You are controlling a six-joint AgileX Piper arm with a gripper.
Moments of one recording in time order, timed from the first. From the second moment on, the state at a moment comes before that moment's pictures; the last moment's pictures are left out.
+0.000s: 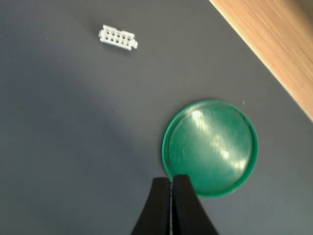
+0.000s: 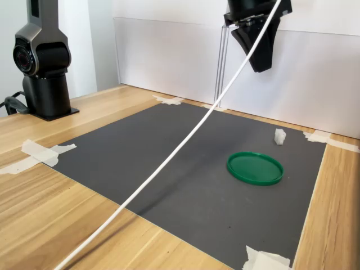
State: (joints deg) arm 10.6 102.6 -94.0 9.6 57.8 -45.5
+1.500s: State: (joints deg) arm 19.9 120.6 -110.3 4.0 66.4 -32.6
